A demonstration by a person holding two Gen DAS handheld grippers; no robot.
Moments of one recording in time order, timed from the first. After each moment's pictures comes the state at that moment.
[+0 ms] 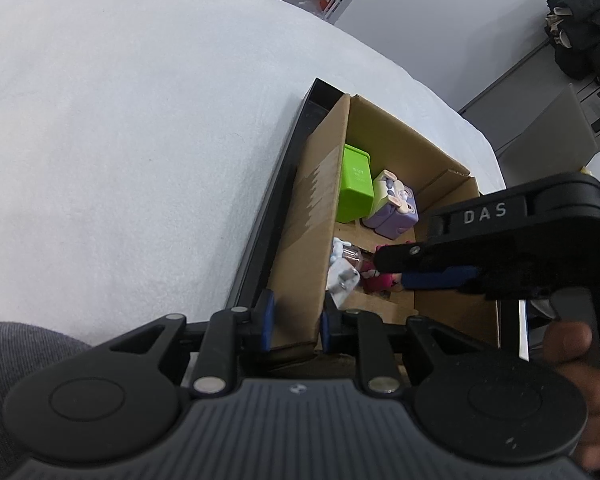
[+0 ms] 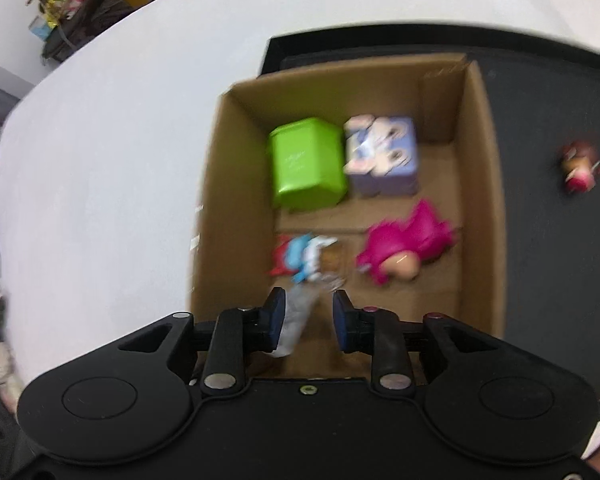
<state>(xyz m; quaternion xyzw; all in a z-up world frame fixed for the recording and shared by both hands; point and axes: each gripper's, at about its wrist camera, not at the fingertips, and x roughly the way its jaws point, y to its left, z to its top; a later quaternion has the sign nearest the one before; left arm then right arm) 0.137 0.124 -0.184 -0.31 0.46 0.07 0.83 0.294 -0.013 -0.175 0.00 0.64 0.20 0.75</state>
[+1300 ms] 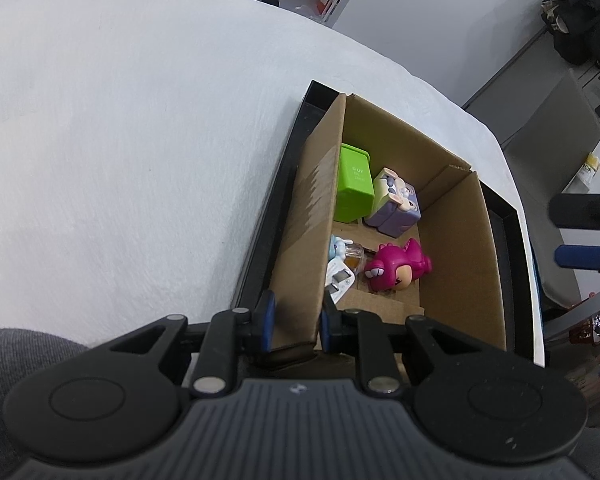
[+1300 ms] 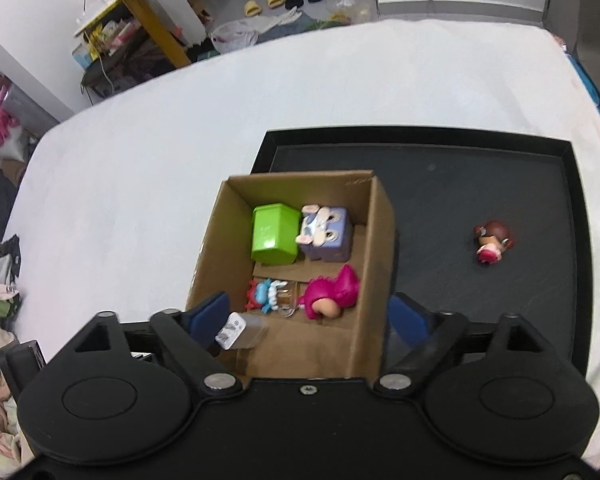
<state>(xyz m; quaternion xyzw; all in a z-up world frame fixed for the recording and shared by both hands) 0.142 0.115 -0.182 -0.28 0.46 0.08 0.84 0.299 -0.098 -0.099 0.02 0.56 0.26 0.79</state>
